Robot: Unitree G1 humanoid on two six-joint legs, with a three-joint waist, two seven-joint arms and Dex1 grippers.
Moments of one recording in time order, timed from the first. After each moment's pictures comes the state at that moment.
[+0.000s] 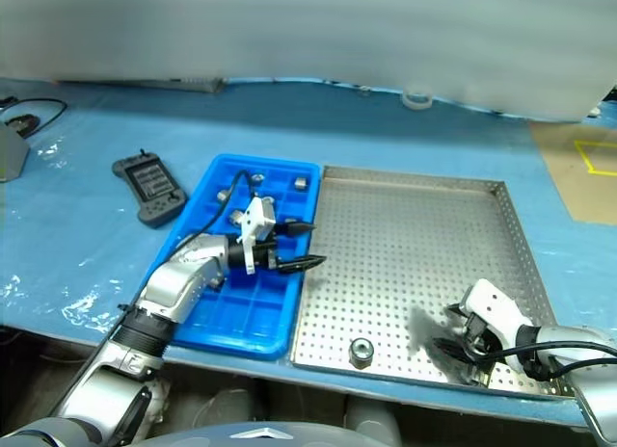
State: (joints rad) left arm -0.43 0.30 -0.23 0.14 -0.34 0.25 -1.01; right arm 0.39 -0.93 -0.20 -0.29 0.26 0.40 0.97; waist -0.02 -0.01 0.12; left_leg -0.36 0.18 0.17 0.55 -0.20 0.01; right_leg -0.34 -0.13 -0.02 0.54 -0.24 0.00
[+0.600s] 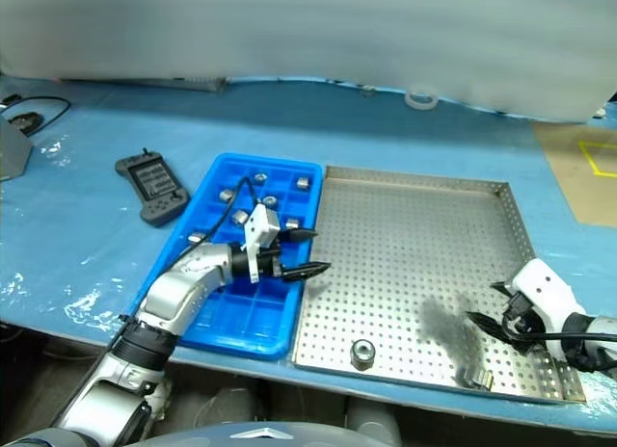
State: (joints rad) left arm -0.36 0.27 -0.25 0.03 -0.34 0.32 -0.95; right arm 0.47 -0.93 -0.47 -0.30 0.27 0.43 0.95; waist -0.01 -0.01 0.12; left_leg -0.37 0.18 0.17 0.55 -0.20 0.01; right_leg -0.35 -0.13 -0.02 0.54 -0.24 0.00
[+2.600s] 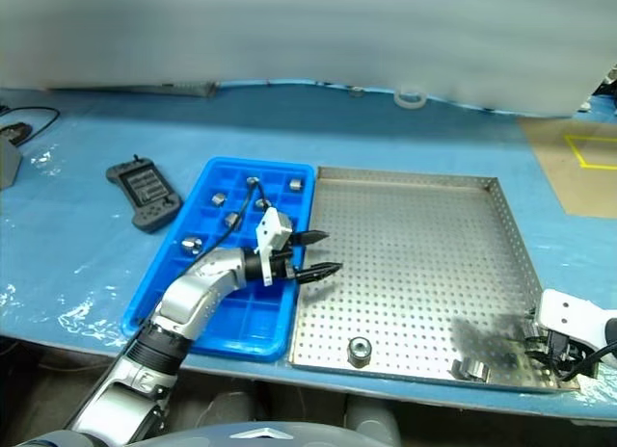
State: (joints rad) left arm -0.35 0.22 -0.27 0.07 -0.32 0.30 -0.90; right arm 0.33 -1.14 -0.30 0.22 -0.02 -0.14 1.16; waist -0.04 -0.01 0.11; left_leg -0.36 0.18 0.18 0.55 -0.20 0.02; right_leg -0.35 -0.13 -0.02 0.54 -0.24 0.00
